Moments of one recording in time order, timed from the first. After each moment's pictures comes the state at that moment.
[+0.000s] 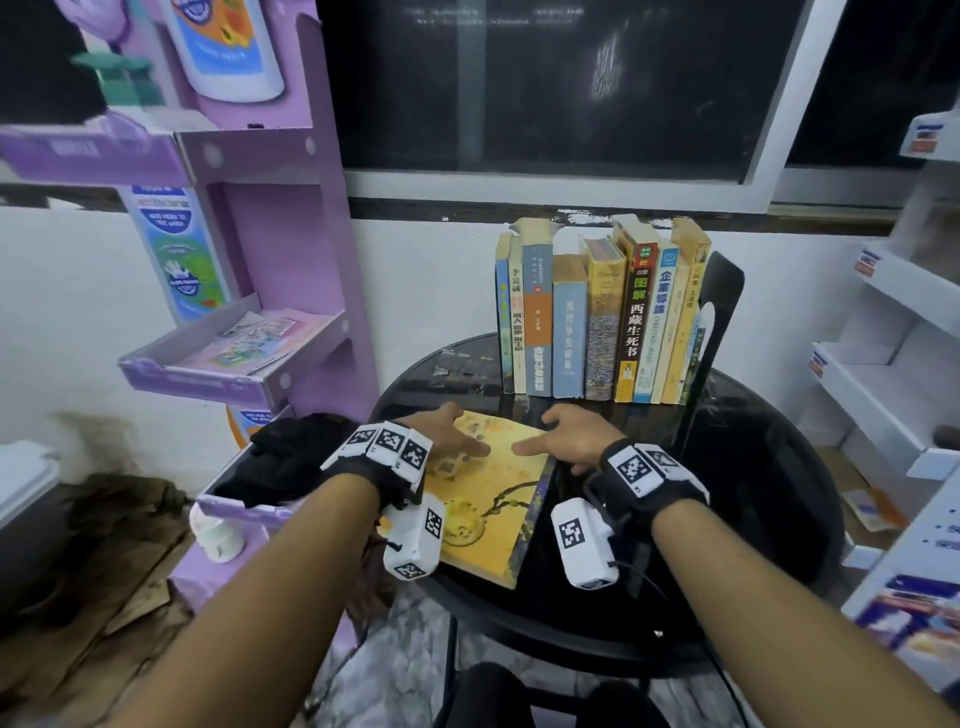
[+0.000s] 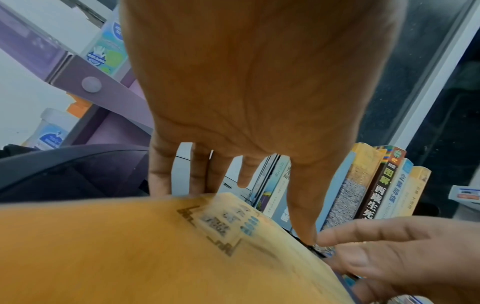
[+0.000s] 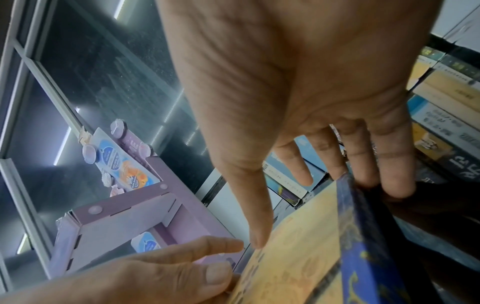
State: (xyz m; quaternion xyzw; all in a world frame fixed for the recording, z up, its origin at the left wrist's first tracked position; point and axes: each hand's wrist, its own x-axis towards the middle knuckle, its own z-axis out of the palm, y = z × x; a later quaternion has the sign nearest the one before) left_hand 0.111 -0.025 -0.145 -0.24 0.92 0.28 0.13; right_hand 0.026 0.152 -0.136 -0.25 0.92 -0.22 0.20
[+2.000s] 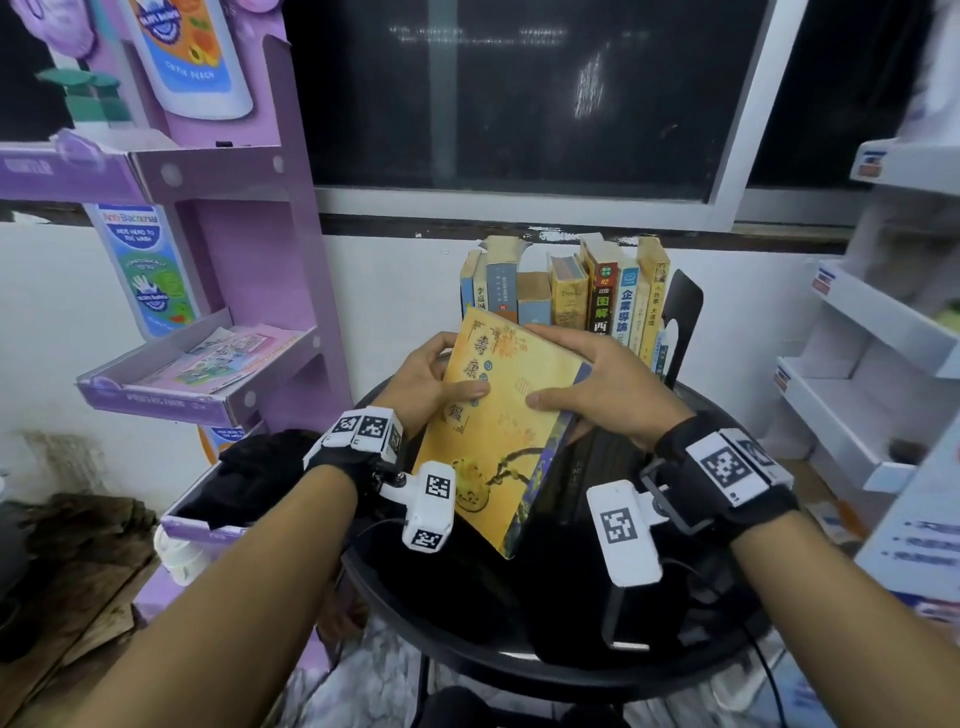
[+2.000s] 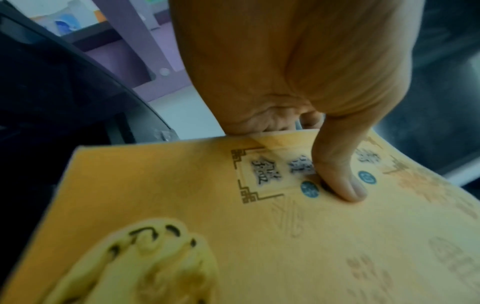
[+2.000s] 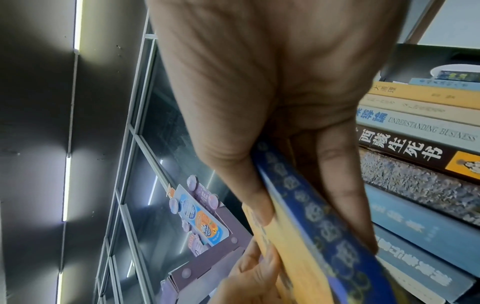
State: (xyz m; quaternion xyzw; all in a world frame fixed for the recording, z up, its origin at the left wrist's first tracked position) left_hand 0.089 0.001 -0.103 -0.02 0.71 0.70 -0.13; right_hand 0.038 0.215 -0.052 -0.36 0.79 -0.49 0.11
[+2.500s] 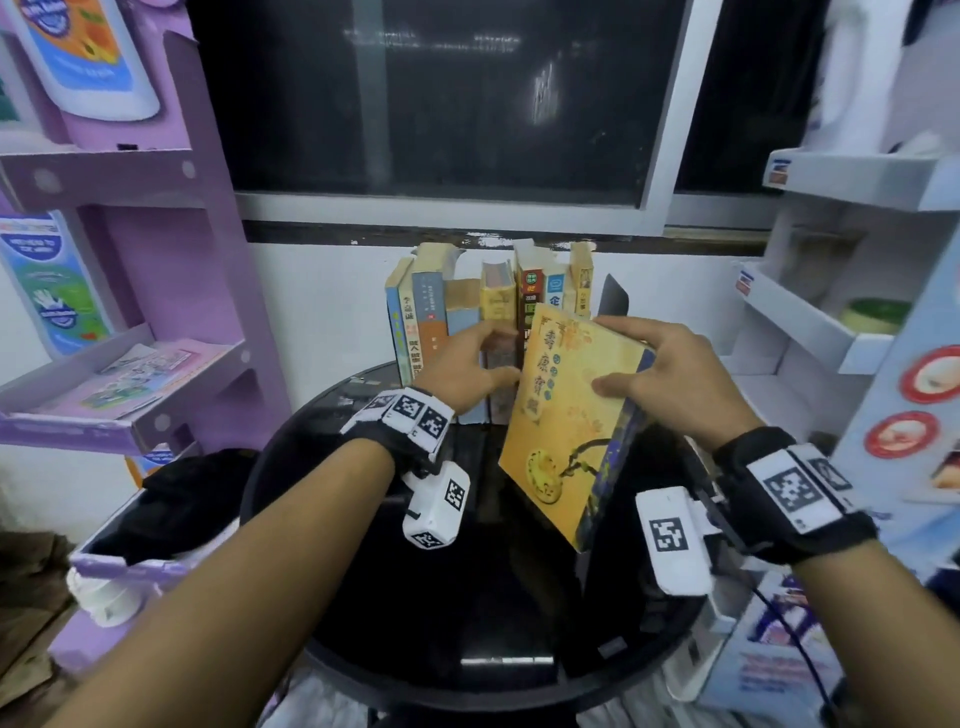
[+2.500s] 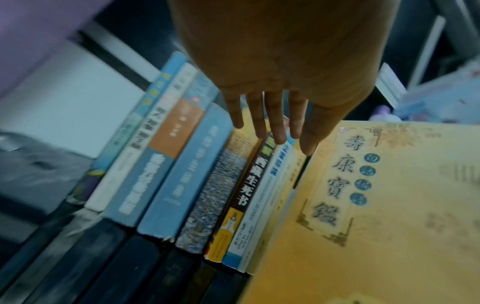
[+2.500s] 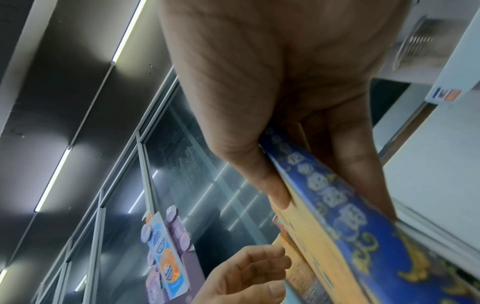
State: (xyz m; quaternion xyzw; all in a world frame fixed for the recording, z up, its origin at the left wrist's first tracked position) left_hand 0.008 0.082 -0.079 0.03 0.90 0.38 -0.21; right_hand -0.002 0.316 -0.034 -0.27 0.86 -0.44 -0.07
